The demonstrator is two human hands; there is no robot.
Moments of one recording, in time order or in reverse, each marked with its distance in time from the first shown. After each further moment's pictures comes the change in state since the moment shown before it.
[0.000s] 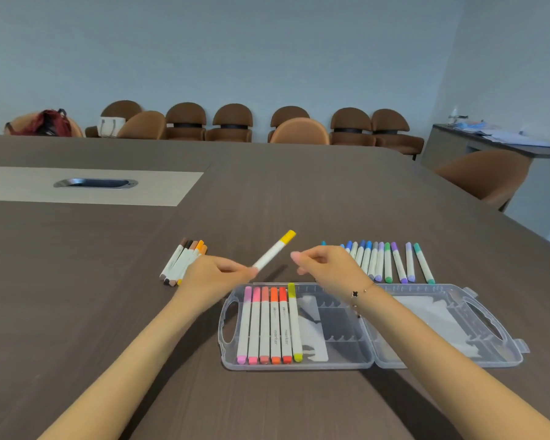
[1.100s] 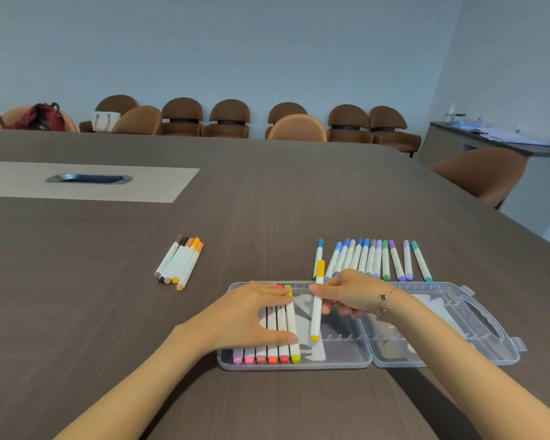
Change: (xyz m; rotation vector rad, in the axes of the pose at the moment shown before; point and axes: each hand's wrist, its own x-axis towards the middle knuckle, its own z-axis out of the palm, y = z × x) left_hand -0.023 -0.004 0.032 0.553 -0.429 0.543; right_hand -0.010 0.024 -0.026 -0.156 -0.383 0.310
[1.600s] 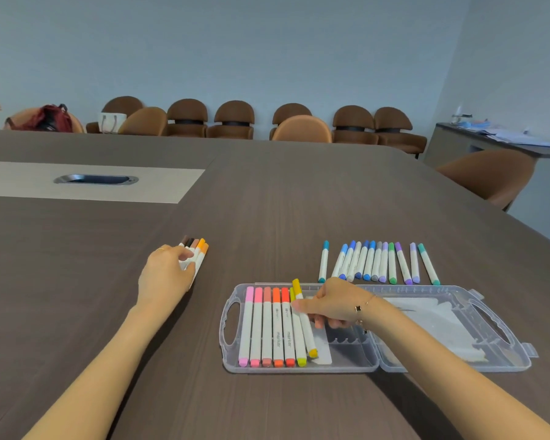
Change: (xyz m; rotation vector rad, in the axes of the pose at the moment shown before) left_hand -0.009 -0.111 -0.023 -0.010 0.709 -0.682; right_hand 0.017 -0.012 0.026 -0.150 0.006 0.031
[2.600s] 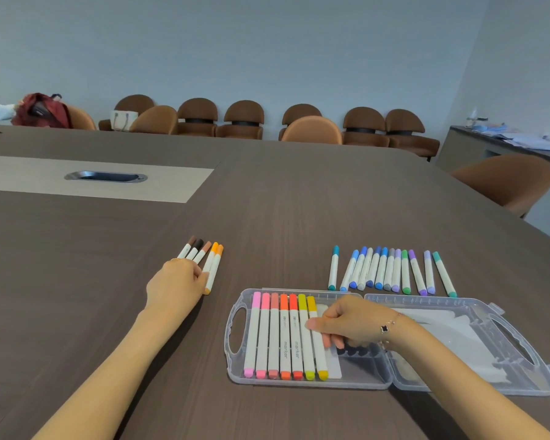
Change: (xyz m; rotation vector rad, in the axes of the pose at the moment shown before) left_hand -0.006 0.014 -0.004 0.252 -0.174 -0.079; right_hand 0.003 0.017 -0.001 -0.085 -0.098 -0.107
